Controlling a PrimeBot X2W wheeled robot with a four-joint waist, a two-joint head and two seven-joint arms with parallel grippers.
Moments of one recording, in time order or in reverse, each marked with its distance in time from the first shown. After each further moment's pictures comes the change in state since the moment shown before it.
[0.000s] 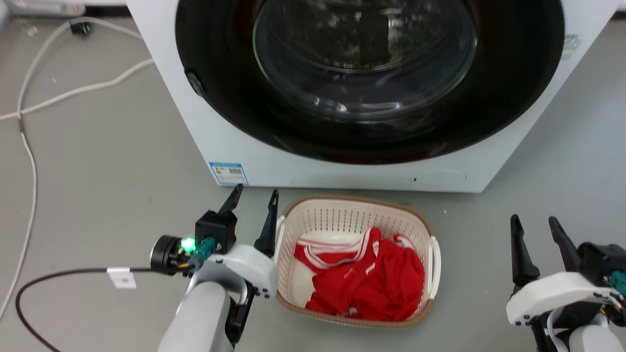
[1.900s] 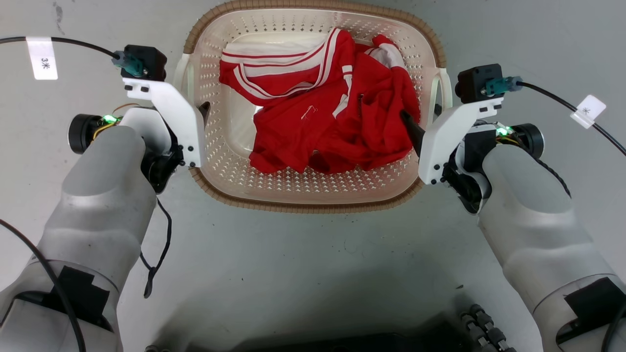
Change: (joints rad) left arm -0.720 0.230 -0.380 0.603 -0.549 -0.079 0.473; right arm -0.890 0.001 0.516 0.895 0.340 0.000 0.187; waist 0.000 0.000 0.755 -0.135
